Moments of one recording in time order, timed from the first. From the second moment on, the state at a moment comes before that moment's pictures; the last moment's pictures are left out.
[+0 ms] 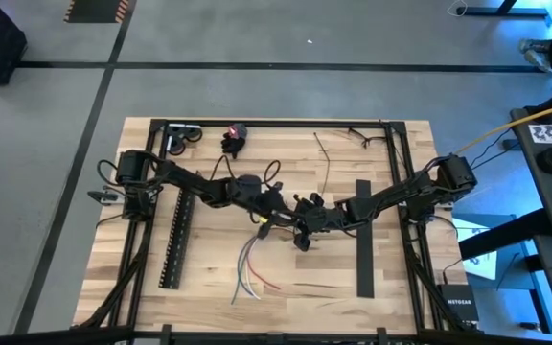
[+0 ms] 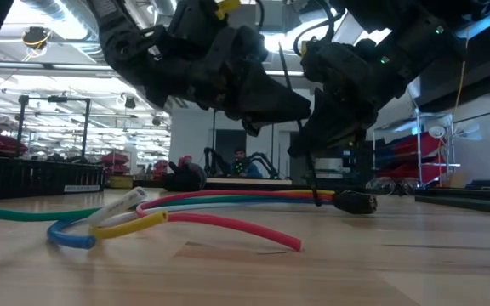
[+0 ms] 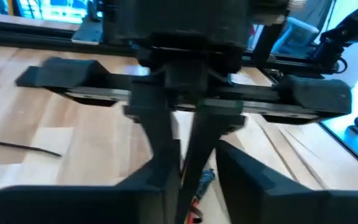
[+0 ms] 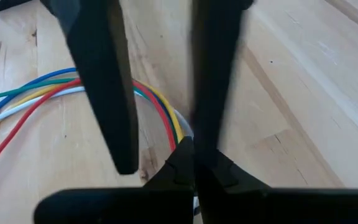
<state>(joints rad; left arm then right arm) 0.04 1.87 0.87 0.73 0.30 -0.07 0.23 1.66 0.78 0.11 0.28 0.54</state>
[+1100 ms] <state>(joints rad) 0.06 1.77 0.88 0.59 0.29 -0.05 0.25 1.57 0.81 -0.05 0.34 0.60</state>
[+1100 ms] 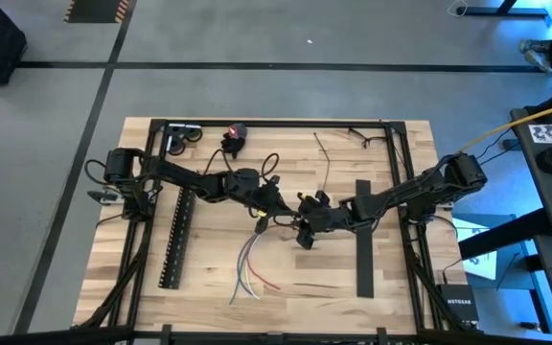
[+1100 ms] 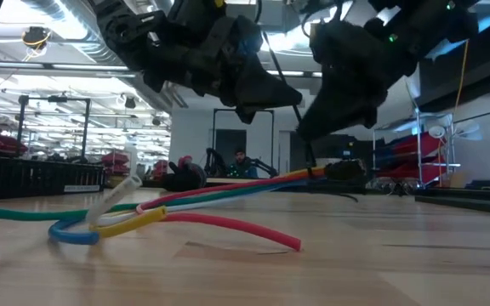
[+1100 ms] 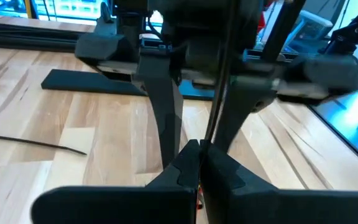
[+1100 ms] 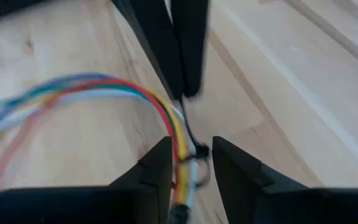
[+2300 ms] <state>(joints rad) 0.12 1.60 0.89 0.48 0.27 0.00 0.26 1.73 0.77 -0.09 0.31 0.81</state>
